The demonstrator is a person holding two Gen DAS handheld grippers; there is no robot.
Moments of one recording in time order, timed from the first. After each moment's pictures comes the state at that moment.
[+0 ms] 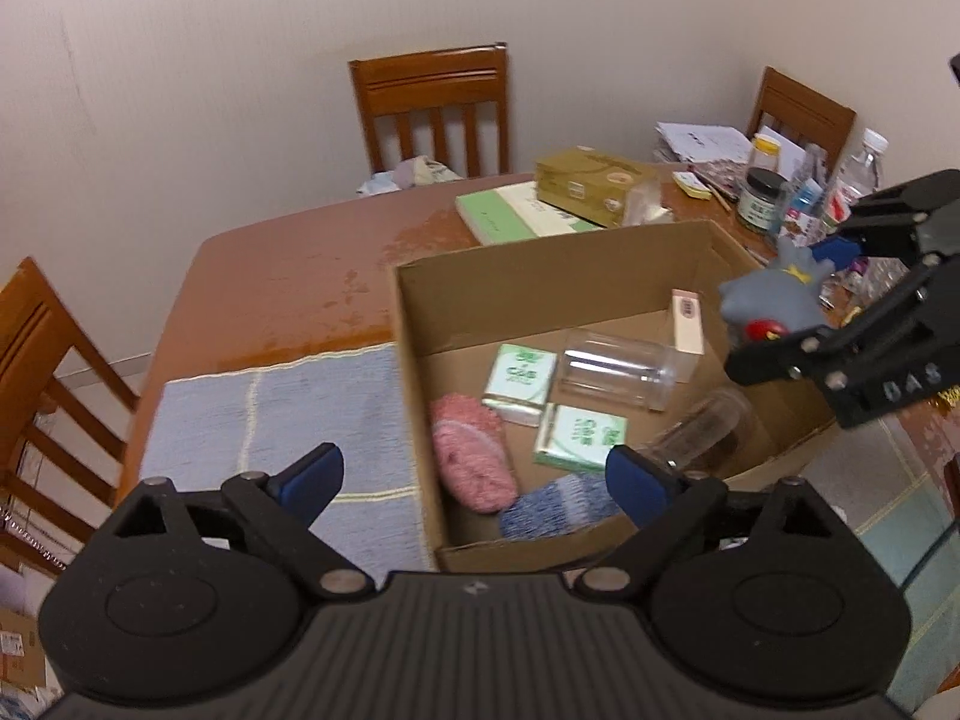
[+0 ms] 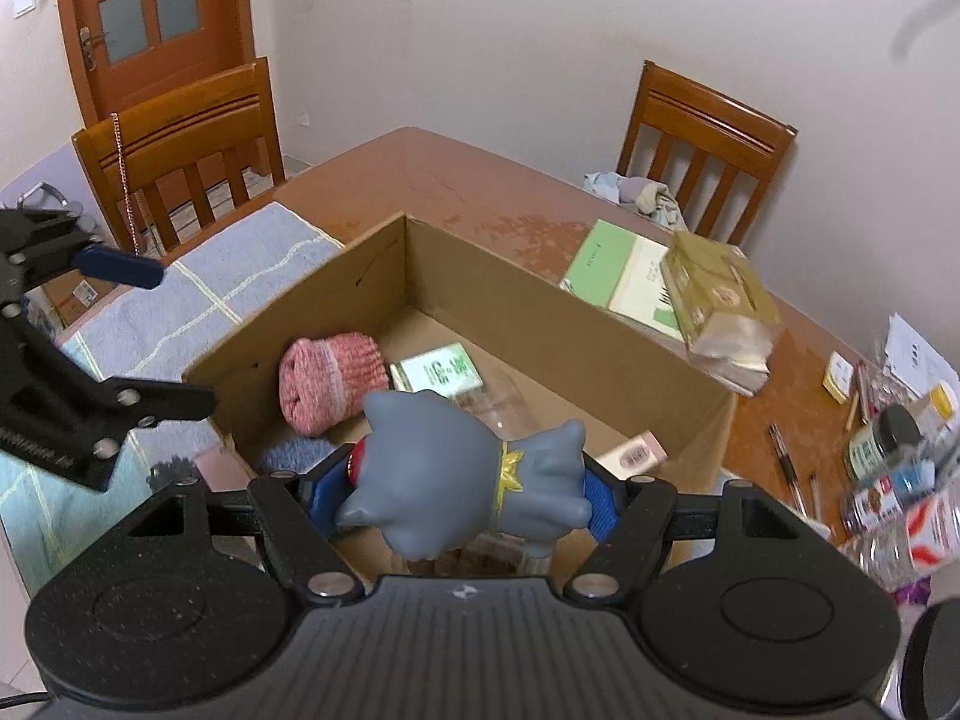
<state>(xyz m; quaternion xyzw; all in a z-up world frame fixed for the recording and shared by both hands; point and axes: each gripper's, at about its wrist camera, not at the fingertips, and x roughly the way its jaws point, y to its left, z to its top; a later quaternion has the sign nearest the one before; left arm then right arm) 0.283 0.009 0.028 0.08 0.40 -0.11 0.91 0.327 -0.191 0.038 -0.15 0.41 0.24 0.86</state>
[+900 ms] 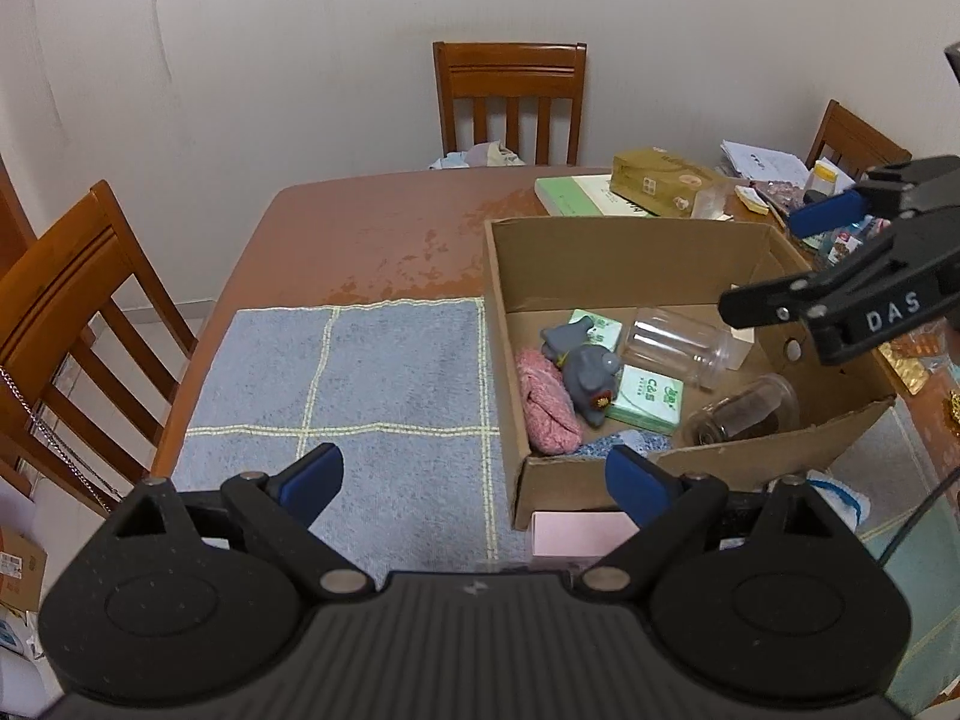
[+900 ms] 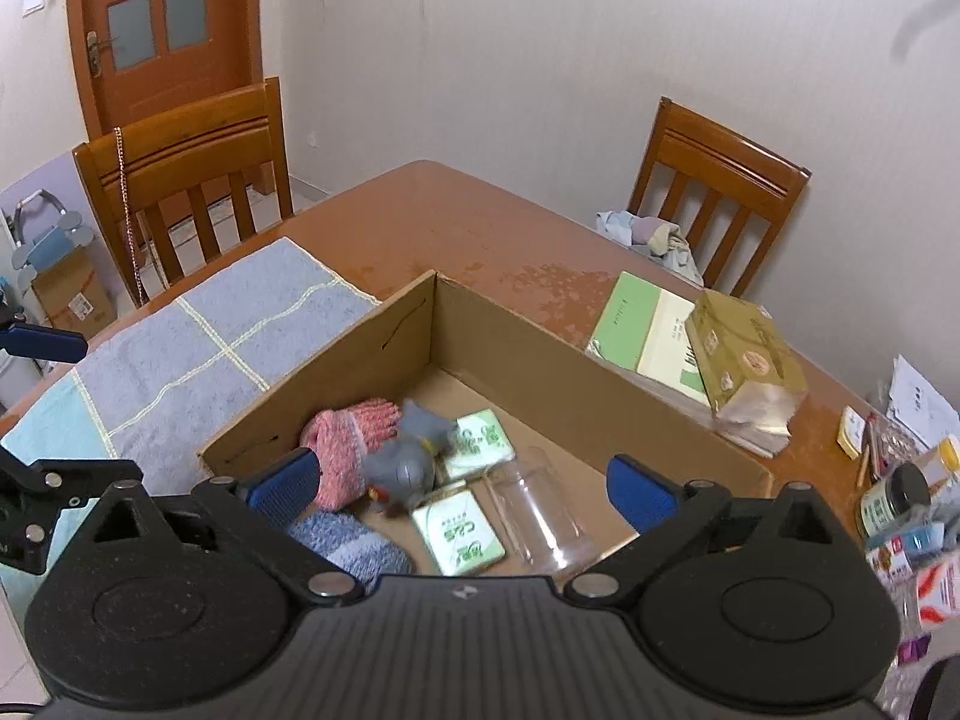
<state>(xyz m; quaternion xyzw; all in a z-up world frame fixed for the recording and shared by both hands) 0.247 0.047 0.024 0.04 0.41 -0.05 0.91 0.334 -0.148 0.043 -0.15 0.39 0.24 0.88</state>
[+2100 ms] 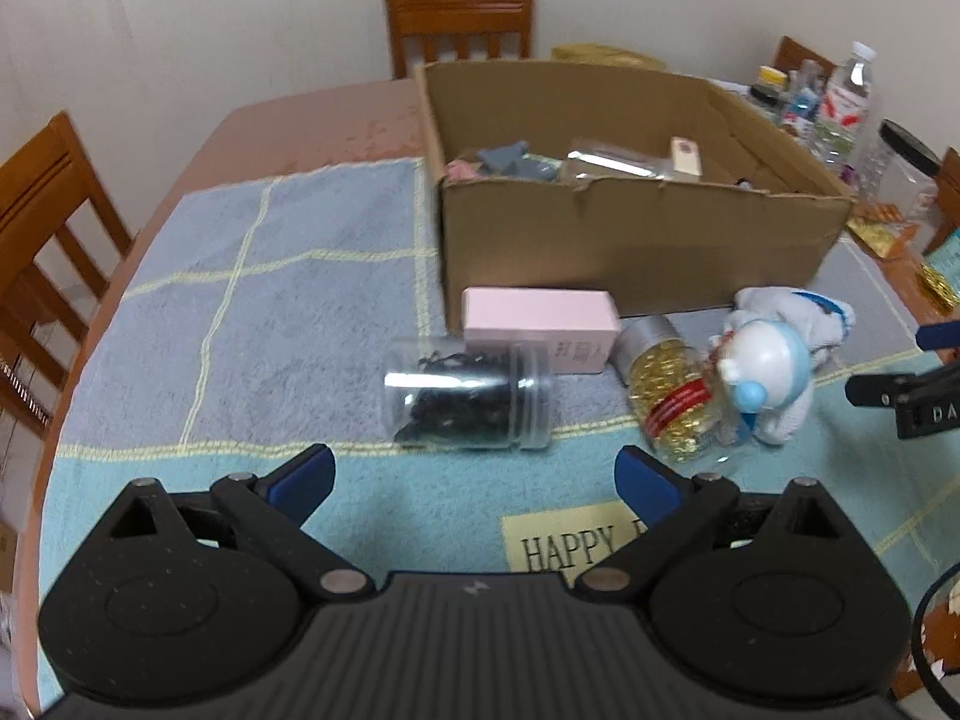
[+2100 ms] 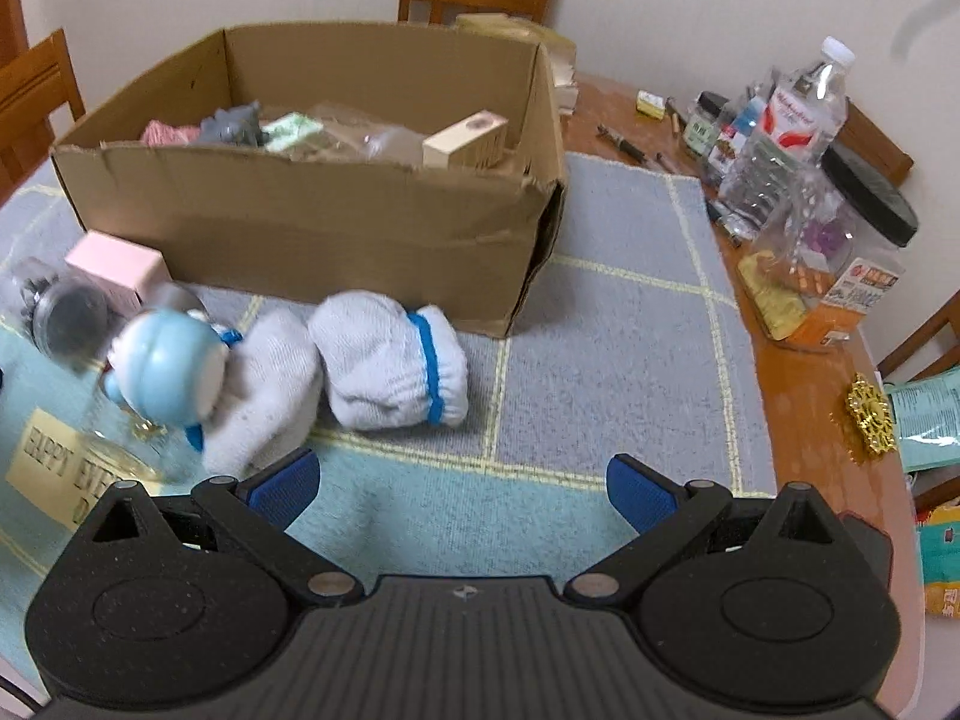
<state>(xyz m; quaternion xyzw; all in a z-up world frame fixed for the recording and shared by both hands) 0.179 0.031 -0.065 0.04 0.44 -0.09 0.89 0.181 -0.237 -0.084 -0.07 0.47 0.01 0.88</state>
